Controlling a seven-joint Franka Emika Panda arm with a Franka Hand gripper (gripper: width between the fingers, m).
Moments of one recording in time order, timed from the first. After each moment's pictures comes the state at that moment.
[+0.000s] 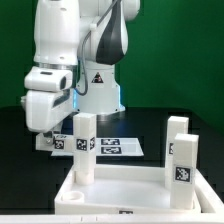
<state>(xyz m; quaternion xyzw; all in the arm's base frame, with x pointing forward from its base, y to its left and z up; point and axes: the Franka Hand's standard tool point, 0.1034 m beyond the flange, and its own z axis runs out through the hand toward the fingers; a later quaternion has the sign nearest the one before) 0.382 -0.114 0.033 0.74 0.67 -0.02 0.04</state>
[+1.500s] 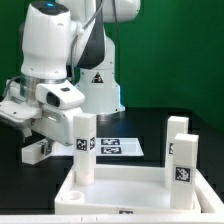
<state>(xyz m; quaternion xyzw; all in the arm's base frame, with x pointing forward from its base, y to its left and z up) 0.382 -0.147 0.018 0.32 0.94 -0.08 -0.02</state>
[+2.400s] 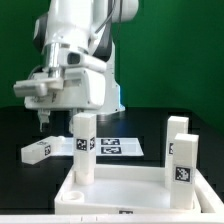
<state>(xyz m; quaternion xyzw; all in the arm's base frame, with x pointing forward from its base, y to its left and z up) 0.435 -0.093 0.079 0.37 0.91 0.02 0.20</state>
